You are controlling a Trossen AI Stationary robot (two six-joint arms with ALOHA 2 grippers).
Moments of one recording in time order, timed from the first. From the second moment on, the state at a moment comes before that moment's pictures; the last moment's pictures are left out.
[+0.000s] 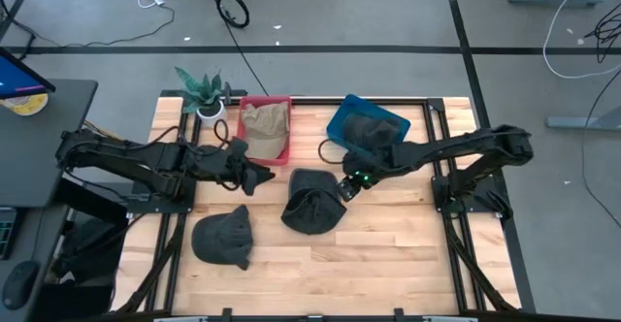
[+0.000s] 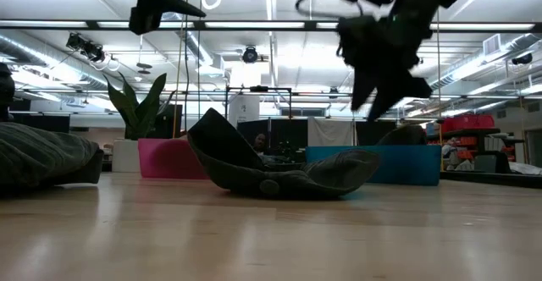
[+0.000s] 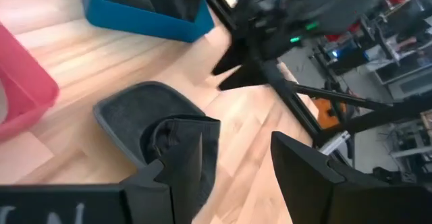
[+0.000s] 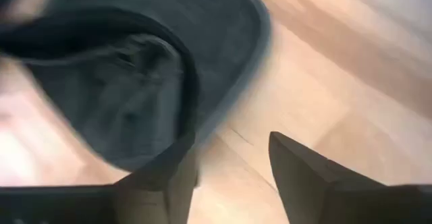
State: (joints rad) left arm -0.16 0.98 0.85 -0.32 -0.29 -0.96; right arm 0.01 1.51 1.02 -0.61 0.03 0.90
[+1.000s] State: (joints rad) left arm -0.16 0.98 0.85 -0.31 -0.29 -0.84; right arm 0.01 1.79 0.98 -0.26 -0.04 1.10
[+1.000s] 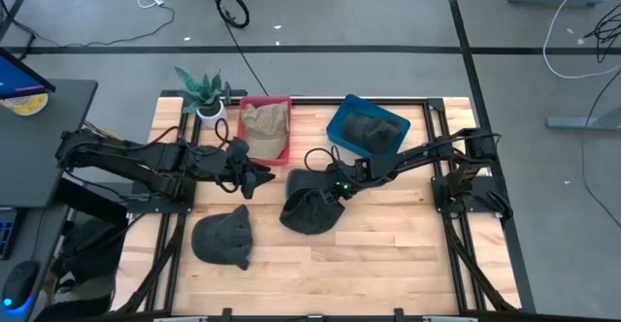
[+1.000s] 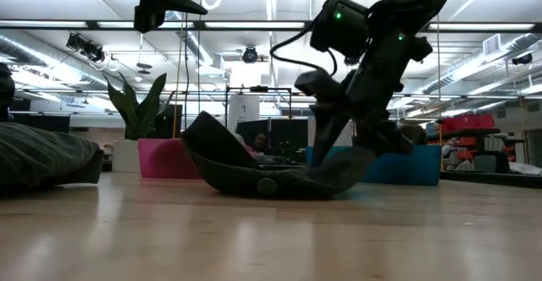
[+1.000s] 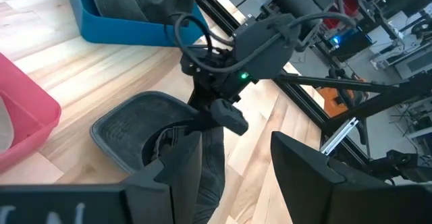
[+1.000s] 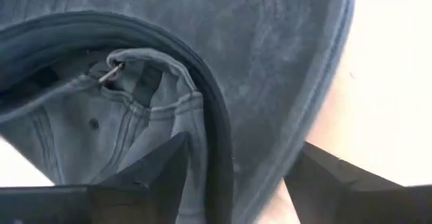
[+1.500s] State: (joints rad) left arm -0.16 0.98 0.85 -0.31 -0.29 -0.84; right arm 0.03 1.72 0.98 -0.22 -0.06 1.01
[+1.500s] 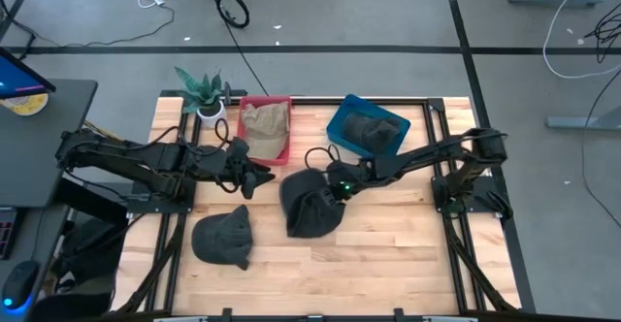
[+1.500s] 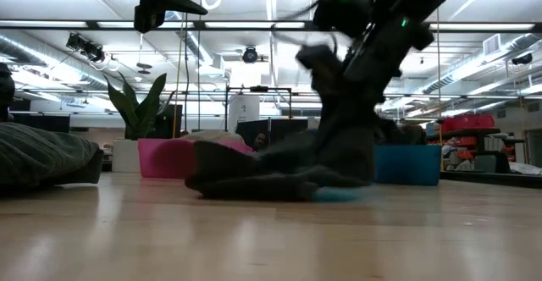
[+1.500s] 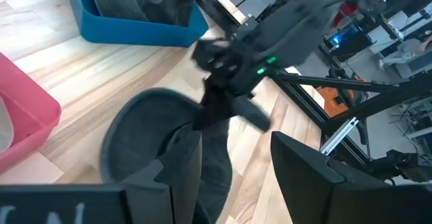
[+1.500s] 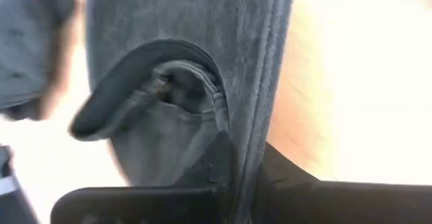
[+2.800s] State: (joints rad) left arm 0.11 0.98 0.85 -0.03 -0.29 -0.82; right arm 0.10 1.34 1.41 -0.86 0.78 0.24
